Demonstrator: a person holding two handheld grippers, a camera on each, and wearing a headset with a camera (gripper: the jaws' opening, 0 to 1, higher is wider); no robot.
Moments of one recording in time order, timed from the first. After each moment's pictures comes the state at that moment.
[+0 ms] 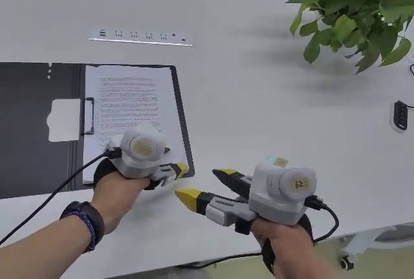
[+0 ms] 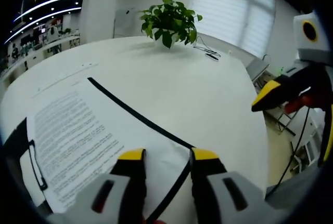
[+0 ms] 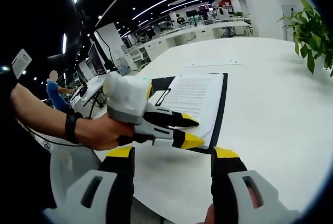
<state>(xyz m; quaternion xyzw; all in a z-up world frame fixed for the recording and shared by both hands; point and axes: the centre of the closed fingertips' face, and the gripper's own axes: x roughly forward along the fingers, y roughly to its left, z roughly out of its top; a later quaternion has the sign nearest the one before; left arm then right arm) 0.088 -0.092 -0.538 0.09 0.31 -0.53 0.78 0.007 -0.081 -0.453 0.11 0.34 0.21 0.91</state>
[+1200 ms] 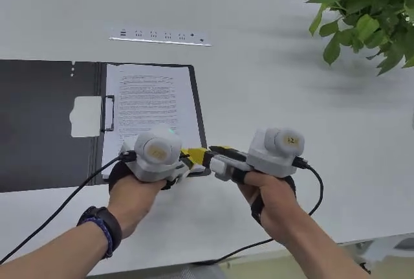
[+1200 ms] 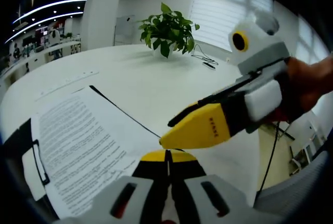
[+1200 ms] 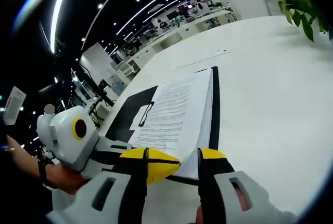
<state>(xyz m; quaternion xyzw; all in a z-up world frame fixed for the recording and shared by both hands) 0.078 -0.087 -0.515 0.06 0.29 -0.53 0.79 0.093 -0.090 -0.495 0.23 0.34 0.17 0.89</state>
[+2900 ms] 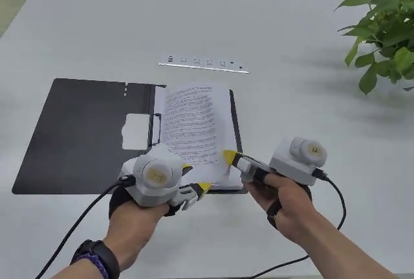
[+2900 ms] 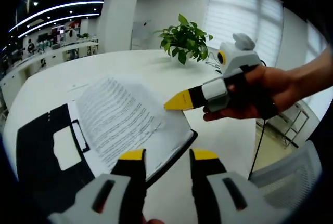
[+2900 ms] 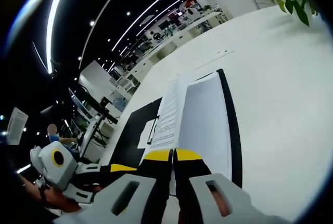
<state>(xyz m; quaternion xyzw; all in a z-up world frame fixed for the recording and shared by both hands) 0.071 0.010 -0.484 0.04 0.28 -0.48 0.83 0.117 -0.058 -0.483 0.29 0.31 0.16 0.89</state>
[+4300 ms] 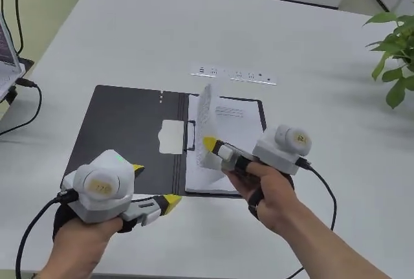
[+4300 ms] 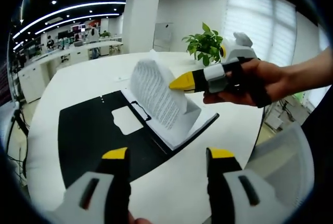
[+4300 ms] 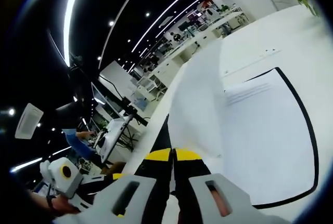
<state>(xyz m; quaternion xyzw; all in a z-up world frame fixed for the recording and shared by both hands) 0.066 0.166 -0.453 0.05 0.29 -0.40 0.87 0.143 0.081 -0.436 0.31 0.28 0.24 0.88</state>
